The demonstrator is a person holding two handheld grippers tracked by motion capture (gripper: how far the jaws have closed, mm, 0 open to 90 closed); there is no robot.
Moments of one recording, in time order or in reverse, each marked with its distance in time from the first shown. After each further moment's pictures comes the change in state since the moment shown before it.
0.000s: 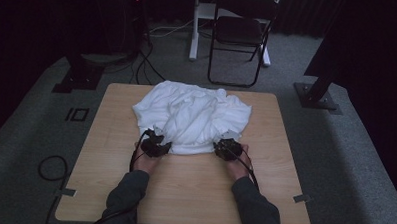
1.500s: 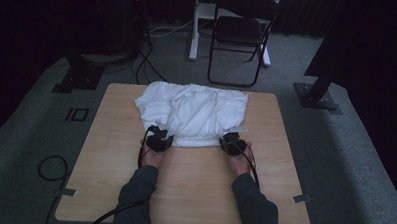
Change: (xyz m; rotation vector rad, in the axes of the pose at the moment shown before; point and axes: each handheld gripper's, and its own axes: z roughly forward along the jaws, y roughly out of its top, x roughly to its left) left arm 0.000 0.013 0.016 -0.036 0.038 -0.091; right arm -0.021 0.004 0.007 0.028 0.015 0.136
